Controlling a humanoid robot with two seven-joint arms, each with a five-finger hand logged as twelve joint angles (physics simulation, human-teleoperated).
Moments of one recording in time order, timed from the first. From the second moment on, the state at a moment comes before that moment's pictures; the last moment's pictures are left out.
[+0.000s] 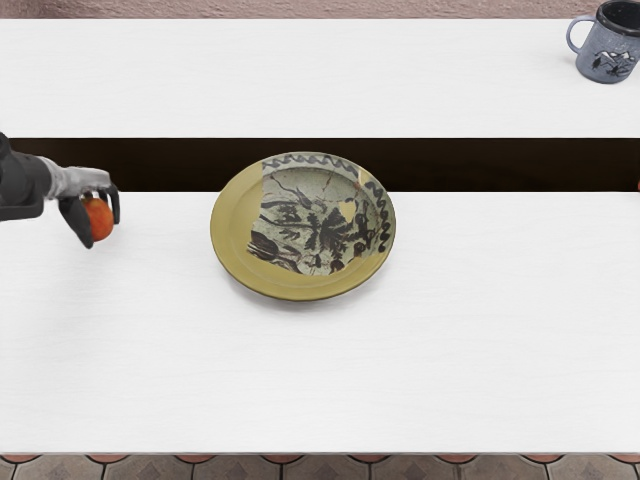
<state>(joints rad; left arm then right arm) -1.64 0.66 0.68 -1.28 0.65 -0.11 0.31 -0.05 0.00 0.13 0.26 0.05 -0.26 0.12</state>
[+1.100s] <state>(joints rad) -1.86 0.43 0.45 -1.39 0.30 -0.27 0.30 -0.05 0.00 0.13 0.26 0.05 -0.26 0.12</state>
